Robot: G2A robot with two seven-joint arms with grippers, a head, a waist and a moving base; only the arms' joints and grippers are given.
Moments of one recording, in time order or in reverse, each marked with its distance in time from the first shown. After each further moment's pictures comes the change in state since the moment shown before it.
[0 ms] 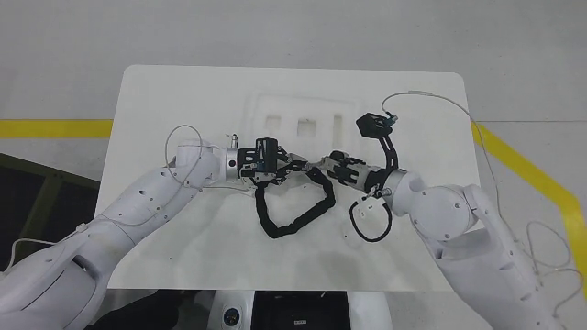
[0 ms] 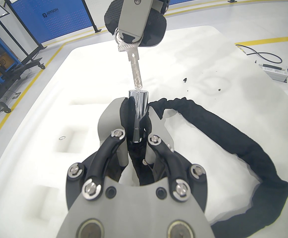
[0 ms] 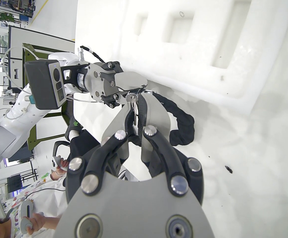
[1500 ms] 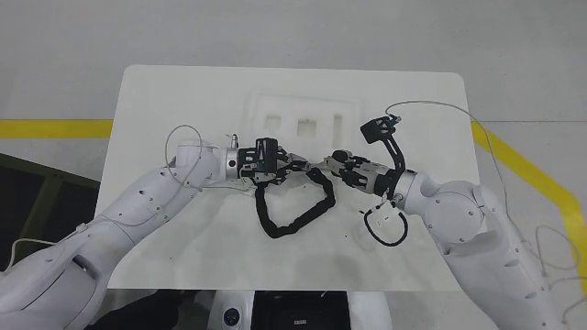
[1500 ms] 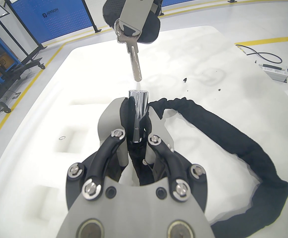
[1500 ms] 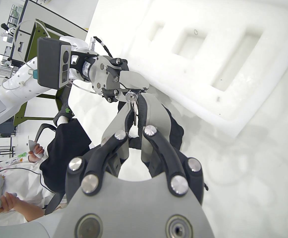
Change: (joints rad) left arm 0.000 0.000 0.000 0.000 0.000 0.000 0.000; right arm -0.050 0.022 0.071 0.064 -0.011 -0.371 -0.015
